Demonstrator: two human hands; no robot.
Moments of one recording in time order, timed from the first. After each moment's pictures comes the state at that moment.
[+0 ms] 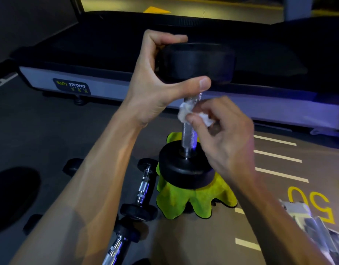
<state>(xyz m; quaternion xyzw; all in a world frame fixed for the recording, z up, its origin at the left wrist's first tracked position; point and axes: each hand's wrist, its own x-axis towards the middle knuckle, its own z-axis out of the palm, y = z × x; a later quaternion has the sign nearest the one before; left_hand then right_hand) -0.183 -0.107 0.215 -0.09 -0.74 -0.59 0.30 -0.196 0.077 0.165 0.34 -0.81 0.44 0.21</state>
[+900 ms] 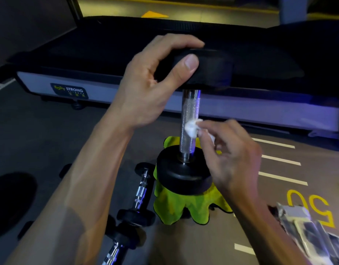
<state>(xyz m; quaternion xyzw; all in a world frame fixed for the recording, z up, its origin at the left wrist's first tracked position) -0.182 -0.106 0.234 -0.15 -0.83 -0.44 0.31 -0.185 0.094 0.147 0.28 -0.82 0.41 0.28</state>
